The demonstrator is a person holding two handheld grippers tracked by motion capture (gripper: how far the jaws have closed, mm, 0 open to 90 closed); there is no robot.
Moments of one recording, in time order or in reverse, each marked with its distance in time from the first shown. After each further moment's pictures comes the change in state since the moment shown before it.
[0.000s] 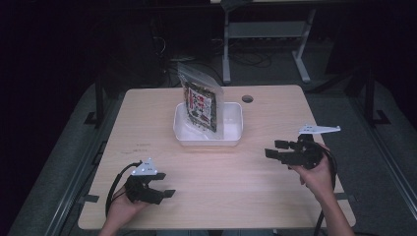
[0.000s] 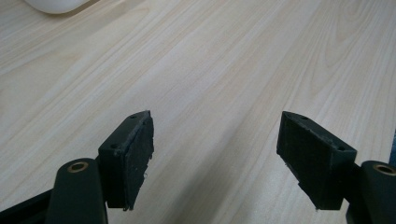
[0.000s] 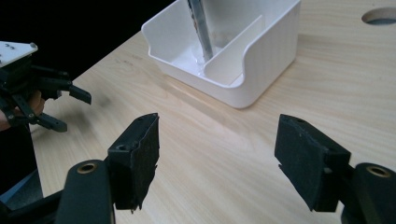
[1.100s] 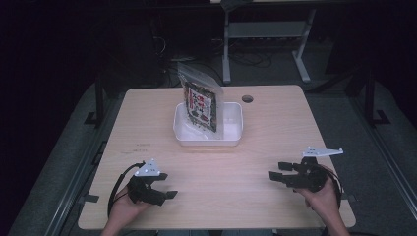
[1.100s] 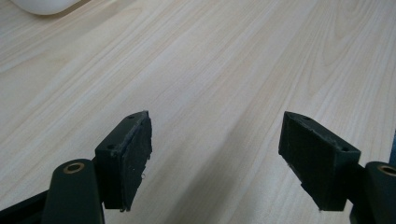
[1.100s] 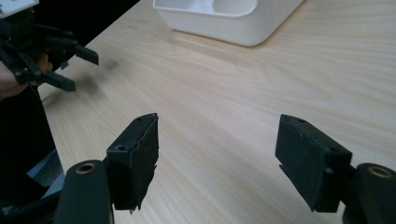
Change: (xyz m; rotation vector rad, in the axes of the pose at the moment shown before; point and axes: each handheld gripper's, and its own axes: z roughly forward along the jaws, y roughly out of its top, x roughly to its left) left arm -0.004 0.002 0.004 0.020 -0.001 0.019; right arm 0.006 -0.057 -0.007 0.061 0.027 0.044
